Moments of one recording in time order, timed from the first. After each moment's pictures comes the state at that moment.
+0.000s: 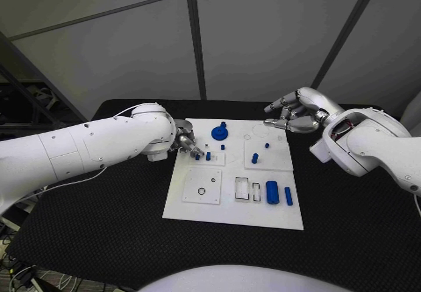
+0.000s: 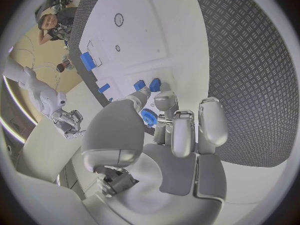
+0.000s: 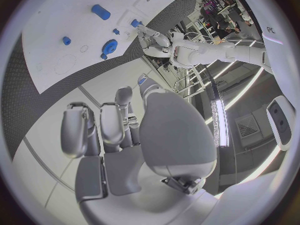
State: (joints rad) left arm 1.24 -0.75 -0.01 1.36 -1.15 0.16 -0.54; left_hand 1.07 -0.16 0.39 0.16 0.05 1.15 0.02 0.17 0.86 1.46 -0.04 0.65 1.26 1.47 -0.10 1.50 1.31 0.12 1.36 0.02 1.35 1.26; right arm 1.23 -0.83 0.06 1.57 -1.10 -0.35 -0.07; right_hand 1.39 -0.16 0.19 0.29 0.13 0.95 0.12 0.07 0.08 1.22 0.04 0.82 0.92 1.47 -0.03 1.24 1.15 0.05 1.44 0.07 1.37 1.31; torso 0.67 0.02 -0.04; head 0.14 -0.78
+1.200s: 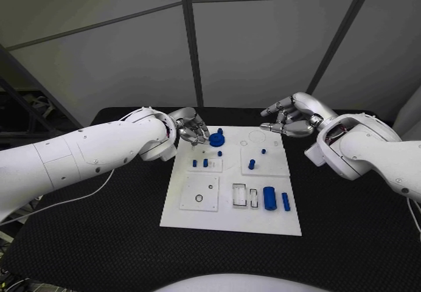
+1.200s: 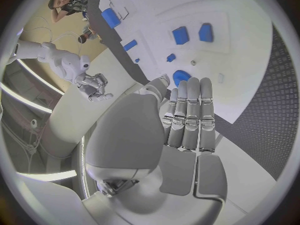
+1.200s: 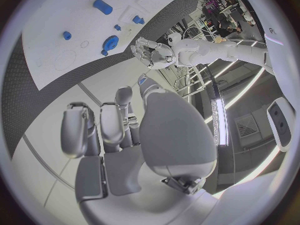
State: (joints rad) left arm 1.23 -0.74 0.01 1.35 -0.99 -0.18 -0.21; left_hand 1.52 -0.20 0.31 0.14 0.21 0.99 0.15 0.06 0.54 1.17 0.10 0.06 0.71 1.04 0.03 0.64 0.71 0.19 0.85 0.12 0.70 0.68; right arm 1.23 -0.82 0.06 1.55 -1.10 -0.38 -0.06; right_hand 1.39 -0.16 0.19 0.29 0.13 0.95 0.12 0.07 0.08 1.22 0.04 0.82 0.91 1.47 -0.03 1.24 1.14 0.05 1.44 0.07 1.37 1.31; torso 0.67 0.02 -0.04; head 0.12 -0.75
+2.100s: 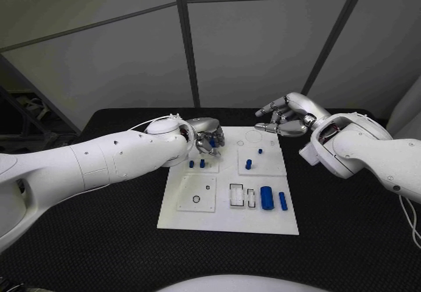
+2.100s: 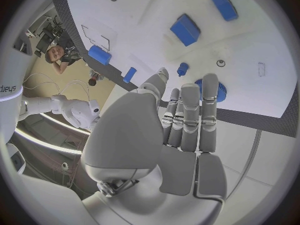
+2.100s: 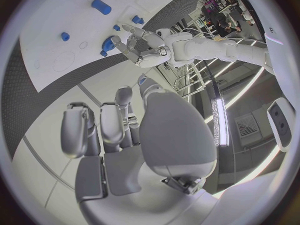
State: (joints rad) left arm 1.23 -0.58 -0.06 1.21 -1.38 -0.14 -0.06; left_hand 1.49 -0.20 0.22 0.09 0.11 1.01 0.14 0.06 0.27 1.10 0.09 0.07 0.24 1.33 0.00 0.97 0.77 0.15 1.08 0.11 0.85 0.79; right arm 1.23 -0.81 0.06 1.55 -1.09 -0.38 -0.06; right_hand 1.39 -0.16 0.20 0.28 0.13 0.95 0.12 0.07 0.08 1.22 0.04 0.82 0.91 1.47 -0.03 1.24 1.14 0.05 1.44 0.07 1.37 1.31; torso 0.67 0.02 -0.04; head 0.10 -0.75
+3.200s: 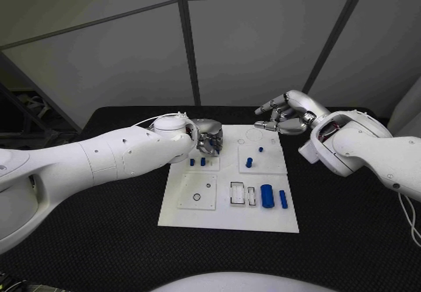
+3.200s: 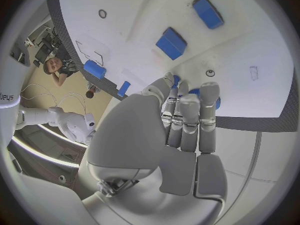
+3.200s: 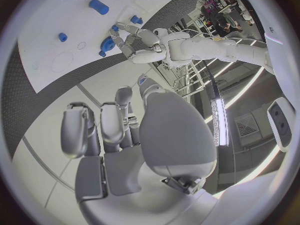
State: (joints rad) left arm 1.23 -0.53 -0.06 1.16 -1.47 -0.04 -0.08; left_hand 1.51 -0.16 0.30 0.07 0.14 1.08 0.13 0.08 0.22 1.19 0.07 0.09 0.14 1.37 0.00 1.11 0.86 0.19 1.15 0.11 1.01 0.96; right arm 1.23 -0.80 0.06 1.55 -1.09 -0.38 -0.07; right_hand 1.39 -0.16 0.20 0.28 0.13 0.95 0.12 0.07 0.08 1.22 0.04 0.82 0.91 1.46 -0.04 1.24 1.14 0.05 1.44 0.07 1.37 1.31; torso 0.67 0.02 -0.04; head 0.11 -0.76
